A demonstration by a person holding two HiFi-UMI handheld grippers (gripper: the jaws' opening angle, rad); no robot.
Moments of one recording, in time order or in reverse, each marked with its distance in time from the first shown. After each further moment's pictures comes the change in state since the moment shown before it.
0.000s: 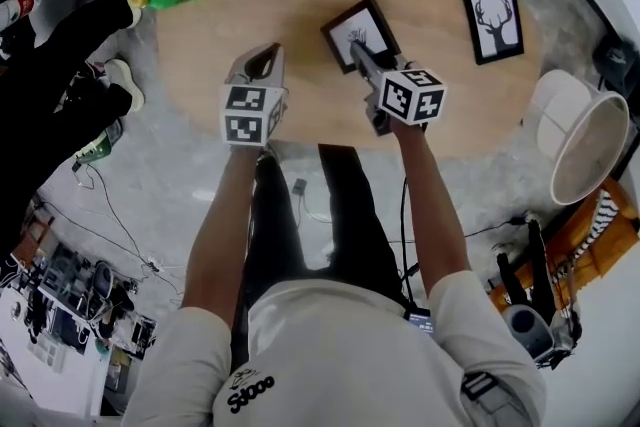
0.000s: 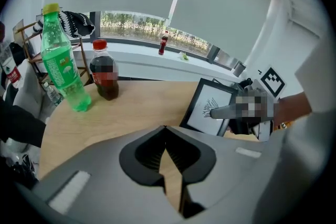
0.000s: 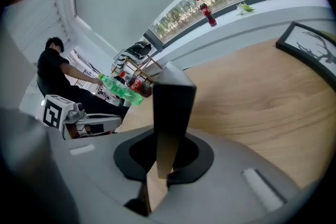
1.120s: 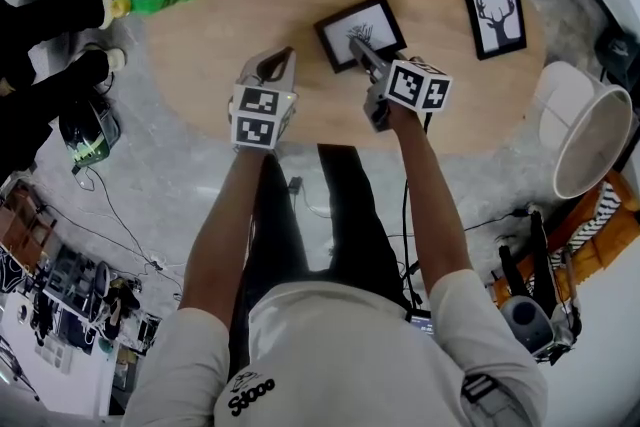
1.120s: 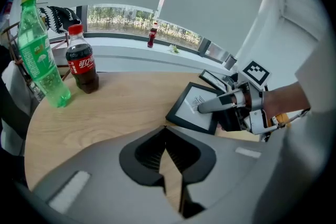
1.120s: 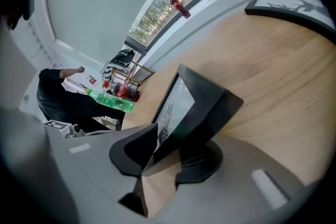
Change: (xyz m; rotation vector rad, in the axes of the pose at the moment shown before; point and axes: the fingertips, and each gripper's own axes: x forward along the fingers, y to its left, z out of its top) left arm 0.027 -0.029 -0.024 0.074 0.052 -0.085; right arm 0.007 -0.034 -0.014 0.253 -0.011 0.005
